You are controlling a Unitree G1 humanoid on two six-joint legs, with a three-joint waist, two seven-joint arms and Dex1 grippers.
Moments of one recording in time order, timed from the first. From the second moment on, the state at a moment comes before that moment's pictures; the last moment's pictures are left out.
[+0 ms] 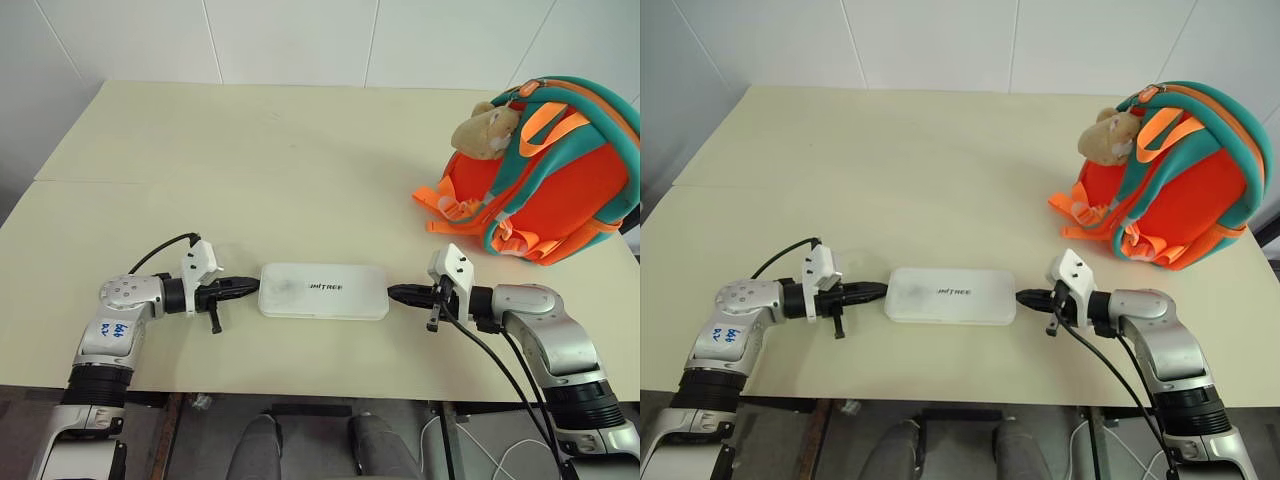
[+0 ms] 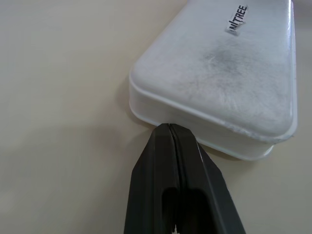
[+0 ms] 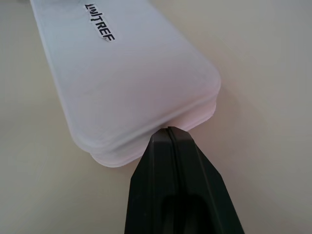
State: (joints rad) left arm -0.38 0.63 0.04 0.21 -0.24 0.18 -1.10; right arm -0.32 -0.61 0.02 -0.10 0.27 0.48 1.06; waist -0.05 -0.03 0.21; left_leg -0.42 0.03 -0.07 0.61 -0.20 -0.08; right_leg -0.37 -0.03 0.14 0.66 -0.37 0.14
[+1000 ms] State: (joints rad) left arm -0.55 0.72 0.16 0.14 -0.63 1.36 -0.94; right arm -0.41 -0.79 0.15 -0.11 0.33 0.50 1.23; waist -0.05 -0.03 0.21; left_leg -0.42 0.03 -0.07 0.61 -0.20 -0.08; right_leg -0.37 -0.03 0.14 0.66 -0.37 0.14
